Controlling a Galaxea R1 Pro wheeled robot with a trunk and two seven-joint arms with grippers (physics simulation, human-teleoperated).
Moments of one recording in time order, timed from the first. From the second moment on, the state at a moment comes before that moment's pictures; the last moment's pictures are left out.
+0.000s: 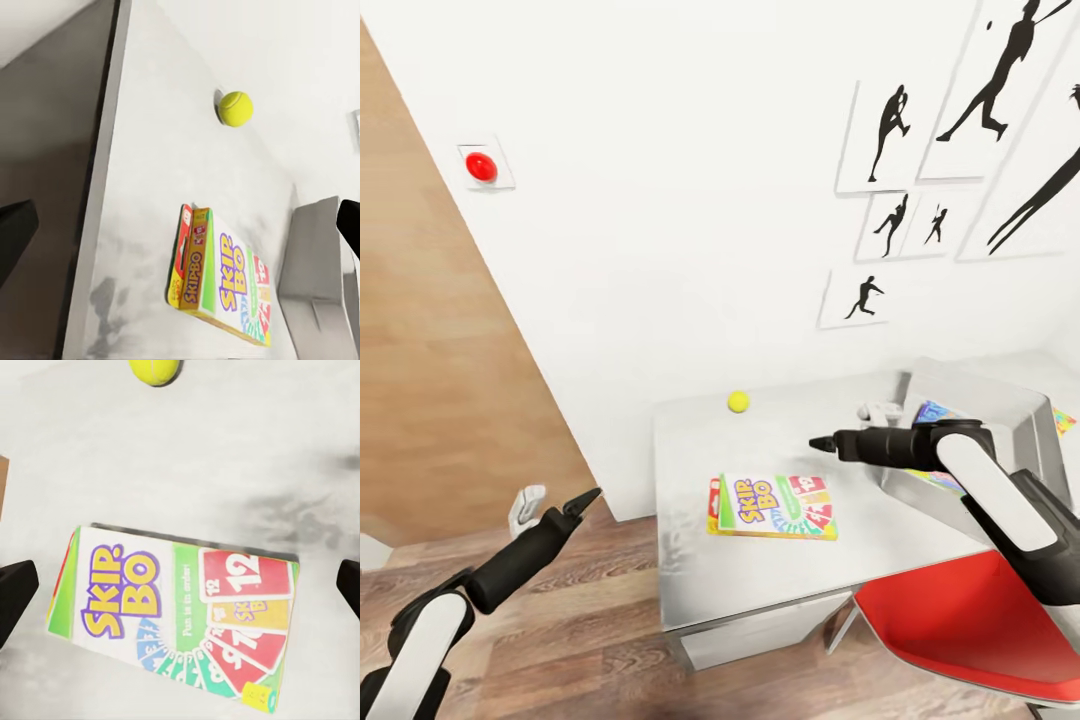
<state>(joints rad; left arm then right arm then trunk) -0.18 0.15 0.15 -1.55 1.11 0.64 -0.10 -0.77 -0.48 0.42 -1.58 -1.26 0.99 -0.45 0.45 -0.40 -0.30</state>
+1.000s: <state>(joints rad) -0.16 0.15 0.15 -1.45 1.10 0.63 -0.07 -0.71 -0.46 0.41 -1.37 -1.25 0.99 -0.45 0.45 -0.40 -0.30</state>
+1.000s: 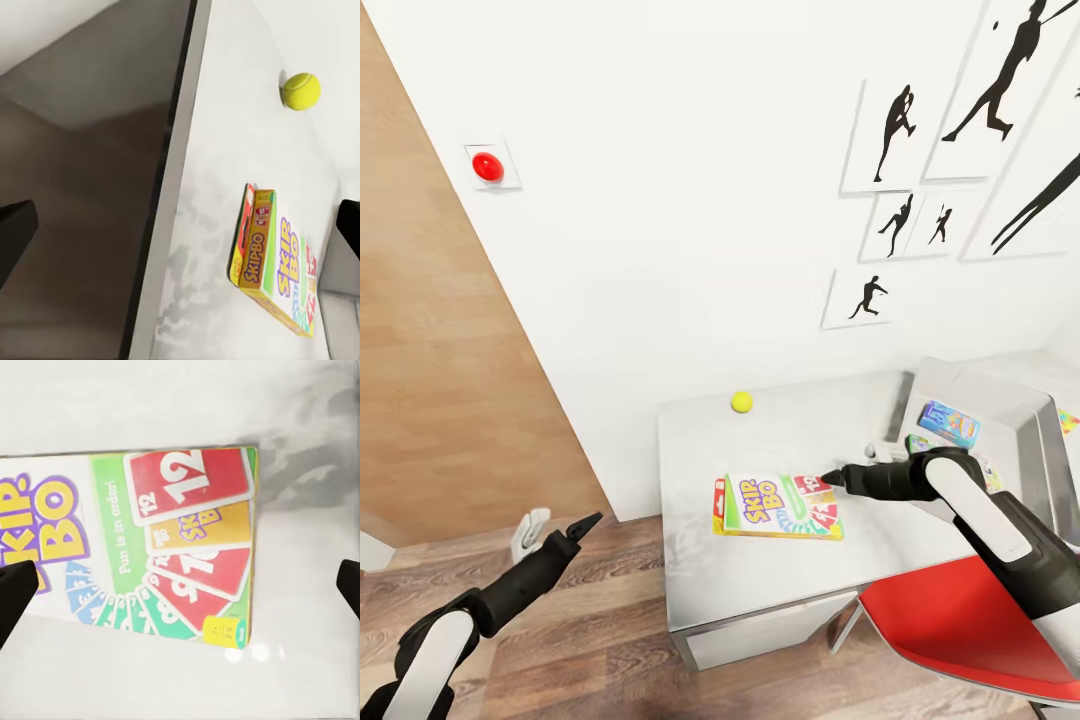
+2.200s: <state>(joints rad) -0.20 0.14 0.14 -1.35 1.09 0.62 -0.06 -0.70 -0.45 0.41 -1.30 -1.25 0.98 -0.44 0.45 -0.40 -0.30</state>
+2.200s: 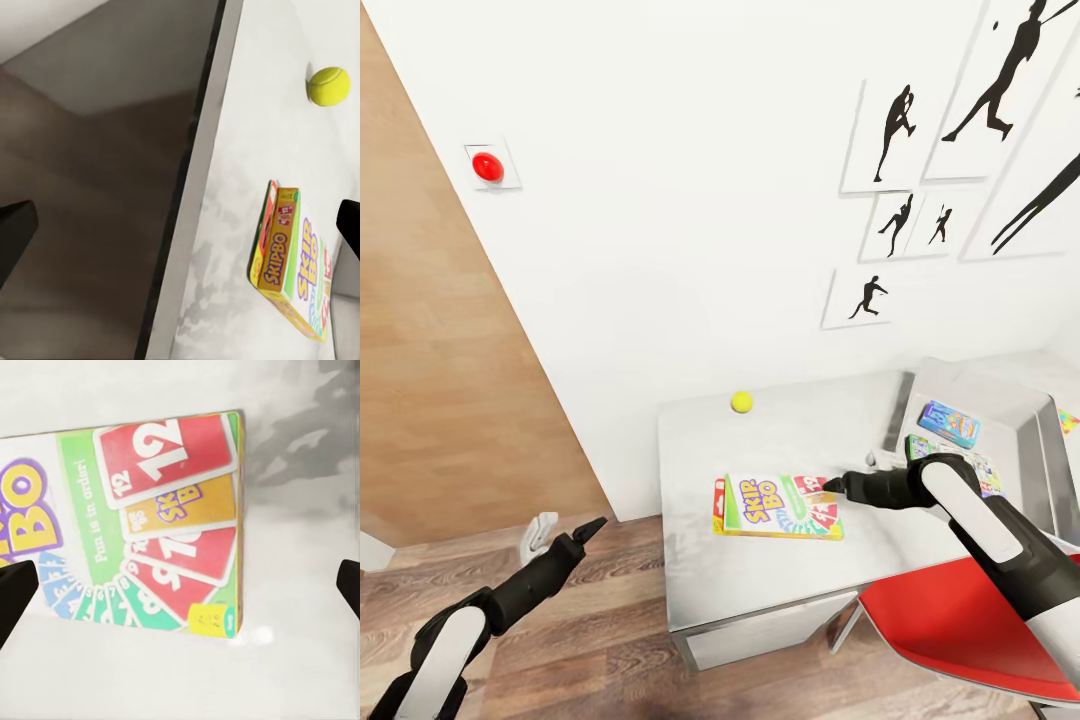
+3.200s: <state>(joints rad) -0.26 0.13 0.08 -1.24 1.09 0.60 -0.06 -0.70 -0.44 0.40 -1.26 -1.25 0.98 -0.44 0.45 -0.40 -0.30</state>
